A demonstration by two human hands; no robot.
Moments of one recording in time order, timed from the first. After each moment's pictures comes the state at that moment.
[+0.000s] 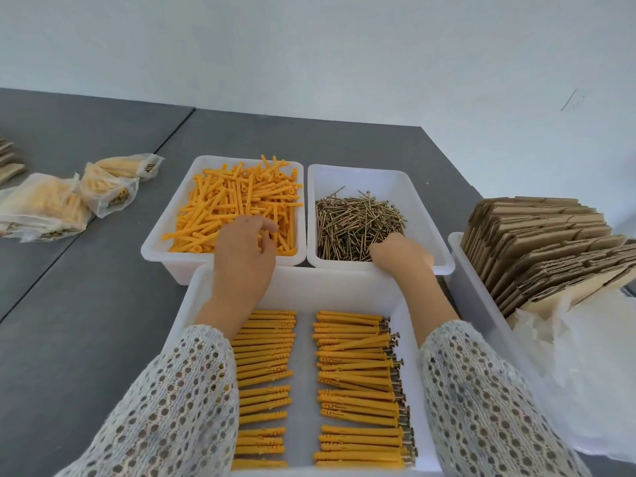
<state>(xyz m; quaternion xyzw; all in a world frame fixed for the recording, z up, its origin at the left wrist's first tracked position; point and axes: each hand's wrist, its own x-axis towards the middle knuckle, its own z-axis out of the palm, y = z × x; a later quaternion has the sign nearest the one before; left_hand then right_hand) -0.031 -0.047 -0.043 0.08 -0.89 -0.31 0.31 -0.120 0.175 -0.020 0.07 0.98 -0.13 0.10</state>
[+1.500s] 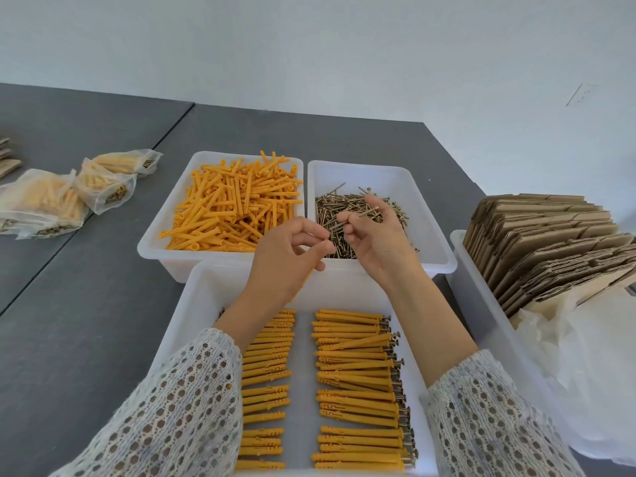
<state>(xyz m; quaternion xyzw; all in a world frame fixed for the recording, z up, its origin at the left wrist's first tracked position) -0.020 -0.003 -0.020 -0.01 -0.79 -0.60 0.15 -0.084 0.143 0.001 0.00 0.49 -0.86 0.11</state>
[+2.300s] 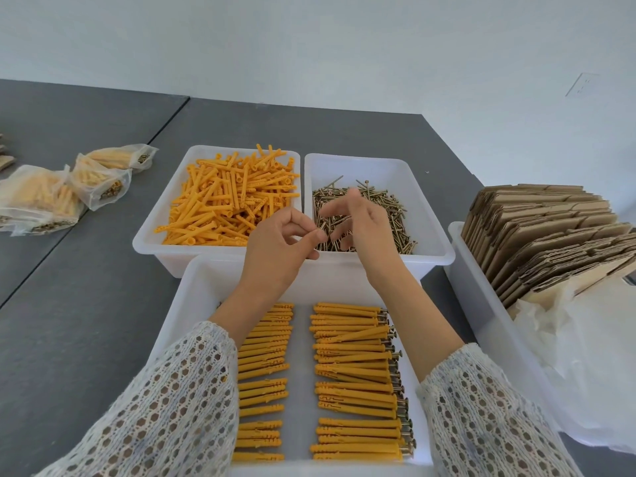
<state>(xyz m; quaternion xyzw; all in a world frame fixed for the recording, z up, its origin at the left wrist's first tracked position) -0.027 -0.006 -0.026 0.02 -0.78 -0.61 0.17 -0.077 0.133 -0.004 -0.12 0.76 -0.64 -0.03</state>
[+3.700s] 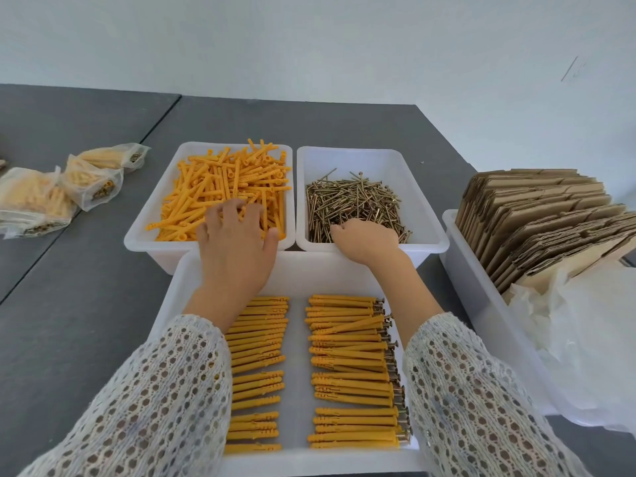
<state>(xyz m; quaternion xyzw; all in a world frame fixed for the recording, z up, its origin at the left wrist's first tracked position) -0.024 -0.035 -0.039 0.12 -0.96 -0.11 0.21 -0.111 0.146 -0.029 -0.09 0.99 -0.11 0.08</state>
